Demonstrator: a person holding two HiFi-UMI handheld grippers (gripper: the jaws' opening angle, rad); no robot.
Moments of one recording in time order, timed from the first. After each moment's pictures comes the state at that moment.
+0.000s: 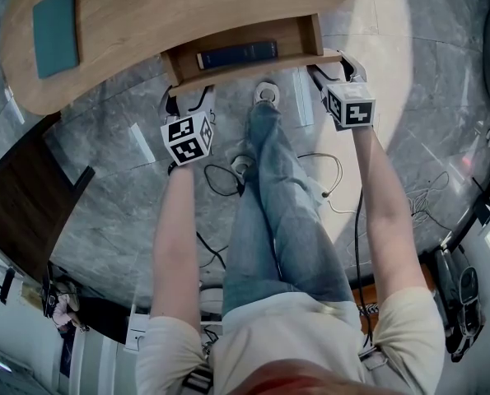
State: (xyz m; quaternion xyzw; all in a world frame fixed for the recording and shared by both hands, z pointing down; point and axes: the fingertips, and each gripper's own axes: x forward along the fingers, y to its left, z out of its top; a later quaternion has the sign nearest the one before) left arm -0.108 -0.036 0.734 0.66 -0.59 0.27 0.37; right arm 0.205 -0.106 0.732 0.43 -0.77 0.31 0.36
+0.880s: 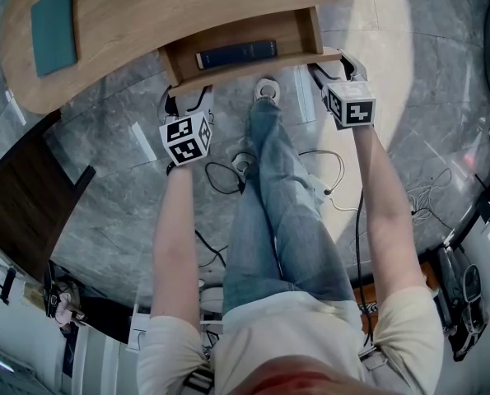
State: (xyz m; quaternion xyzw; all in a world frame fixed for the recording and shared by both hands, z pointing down) left arm -0.108 -0.026 0.735 0.67 -0.58 0.28 0.37; right arm 0.209 -0.095 0.732 0.43 -0.77 0.31 0.36
